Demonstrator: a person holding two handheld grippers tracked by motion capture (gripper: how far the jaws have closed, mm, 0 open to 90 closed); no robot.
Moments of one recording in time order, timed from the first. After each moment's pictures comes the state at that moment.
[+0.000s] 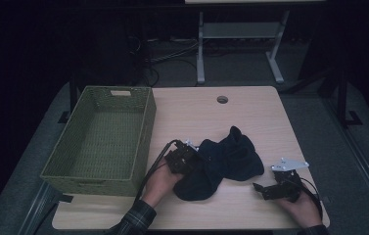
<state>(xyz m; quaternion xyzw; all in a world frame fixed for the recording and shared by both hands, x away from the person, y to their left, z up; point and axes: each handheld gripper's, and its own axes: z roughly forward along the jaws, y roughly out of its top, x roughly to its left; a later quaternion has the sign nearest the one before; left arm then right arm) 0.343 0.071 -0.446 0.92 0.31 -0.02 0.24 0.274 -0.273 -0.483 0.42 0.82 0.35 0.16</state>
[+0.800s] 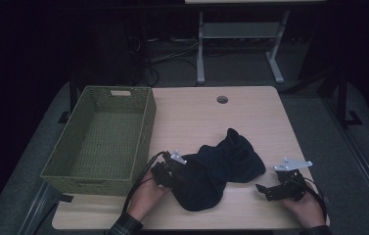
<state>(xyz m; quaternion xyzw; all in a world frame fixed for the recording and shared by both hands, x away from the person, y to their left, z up) 0.308 0.106 -0.444 0.92 0.30 0.02 0.24 0.270 -0.278 -0.470 0.42 0.83 0.34 0.15</state>
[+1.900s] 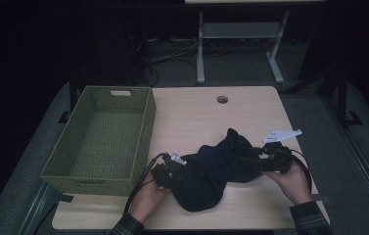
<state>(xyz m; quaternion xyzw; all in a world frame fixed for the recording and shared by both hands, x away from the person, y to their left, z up) 0.305 0.106 -0.446 0.92 0.31 0.01 0.25 0.321 -0.238 -0.409 0.37 0.83 0.40 0.09</state>
